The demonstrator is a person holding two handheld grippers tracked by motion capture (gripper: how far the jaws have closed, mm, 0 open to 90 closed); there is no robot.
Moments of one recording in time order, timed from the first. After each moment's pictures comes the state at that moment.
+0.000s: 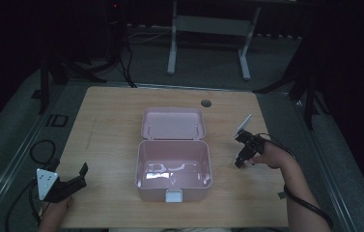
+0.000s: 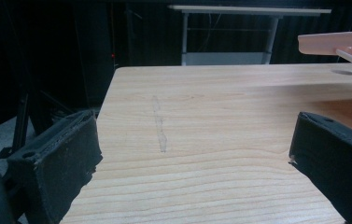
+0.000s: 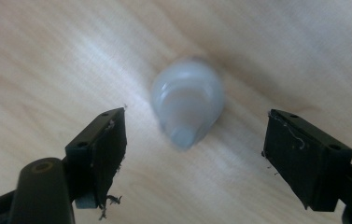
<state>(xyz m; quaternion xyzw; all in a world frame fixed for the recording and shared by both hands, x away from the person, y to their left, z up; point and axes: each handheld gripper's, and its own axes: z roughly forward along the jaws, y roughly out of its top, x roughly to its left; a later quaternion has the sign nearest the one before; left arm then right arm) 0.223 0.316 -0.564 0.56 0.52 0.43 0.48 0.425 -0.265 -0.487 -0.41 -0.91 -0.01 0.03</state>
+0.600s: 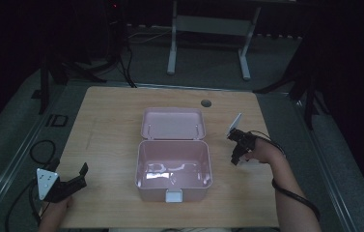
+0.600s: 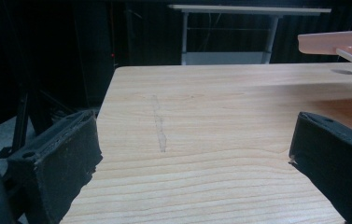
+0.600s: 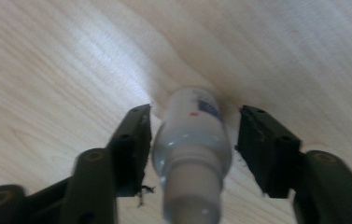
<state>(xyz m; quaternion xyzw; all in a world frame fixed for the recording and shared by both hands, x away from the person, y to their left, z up) 0.223 0.316 -0.564 0.57 0.52 0.43 0.48 0.441 -0.244 -0.502 -0.40 -0.91 0.03 0.04</state>
